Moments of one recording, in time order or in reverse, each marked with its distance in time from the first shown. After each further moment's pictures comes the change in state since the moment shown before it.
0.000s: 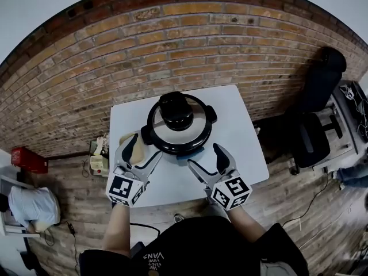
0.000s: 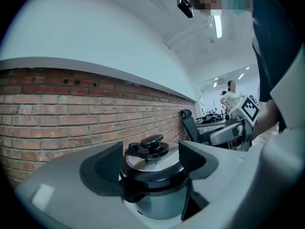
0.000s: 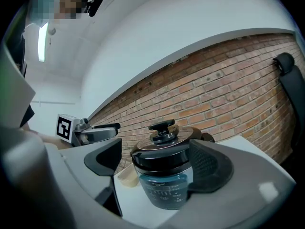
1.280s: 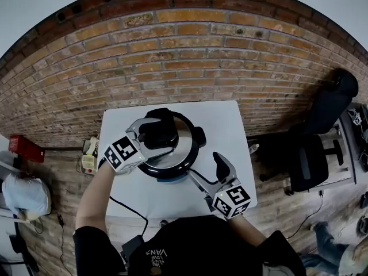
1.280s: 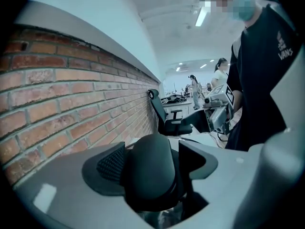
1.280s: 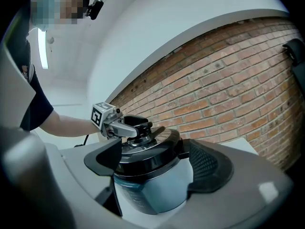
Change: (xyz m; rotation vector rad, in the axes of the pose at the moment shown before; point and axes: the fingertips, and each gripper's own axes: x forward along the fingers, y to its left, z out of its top) left arm 0.161 -0.029 -0.022 0.167 0.277 -0.512; right arm 0.020 -0.087 0.018 0.019 0.061 0.109
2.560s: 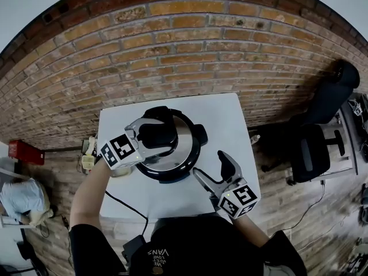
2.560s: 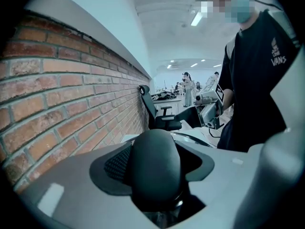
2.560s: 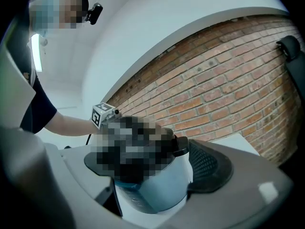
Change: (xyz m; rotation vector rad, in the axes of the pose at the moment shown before) left arm 0.006 -0.001 -0.010 0.027 0.046 -0.143; right arm -0.002 -0.011 -0.001 0.047 0.006 -0.042
